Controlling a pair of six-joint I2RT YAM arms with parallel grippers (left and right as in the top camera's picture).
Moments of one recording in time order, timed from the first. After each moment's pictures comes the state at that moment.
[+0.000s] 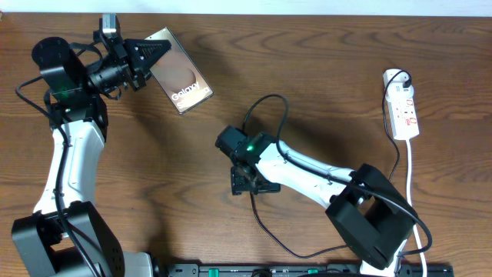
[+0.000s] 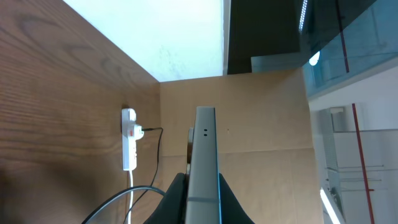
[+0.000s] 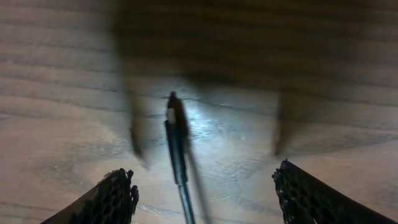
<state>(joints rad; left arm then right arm) 0.25 1.58 1.12 0.40 1.28 -1.37 0.88 1.94 1.27 -0.88 -0.06 0.82</state>
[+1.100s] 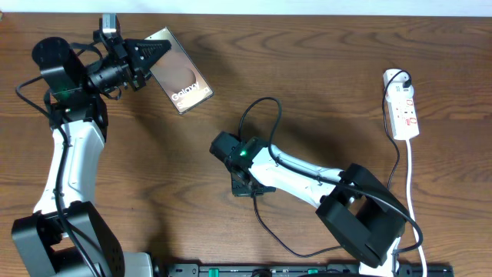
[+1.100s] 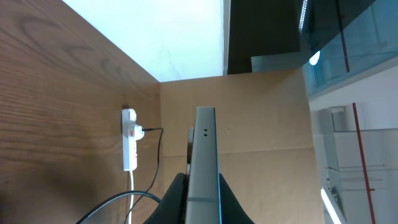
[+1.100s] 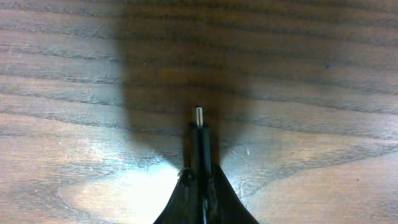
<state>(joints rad) 0.25 1.58 1.12 0.40 1.28 -1.37 0.91 1.98 1.28 -0.86 0.00 0.85</state>
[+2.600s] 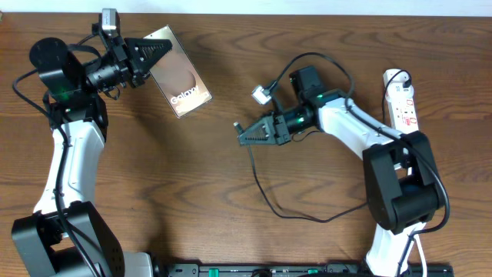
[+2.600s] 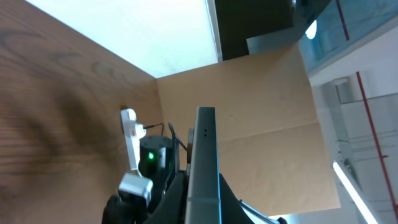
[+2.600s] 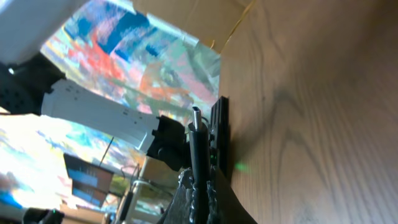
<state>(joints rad) 0.25 1.58 1.12 0.50 1.33 -1.32 0.40 2.00 1.29 -0.52 -1.52 -0.18</state>
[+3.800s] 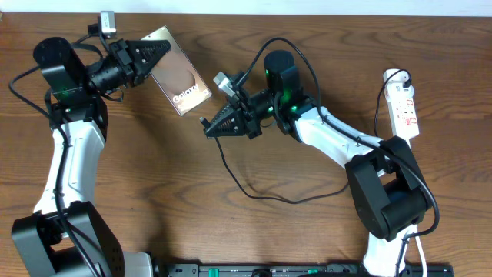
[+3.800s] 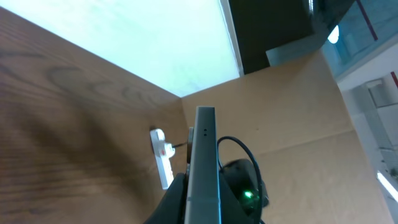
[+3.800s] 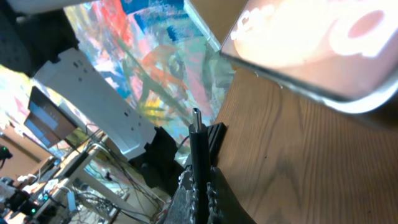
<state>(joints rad) 0.25 1.58 1.12 0.36 1.23 -1.08 0.53 2.00 1.30 0.47 -1.54 0.37</state>
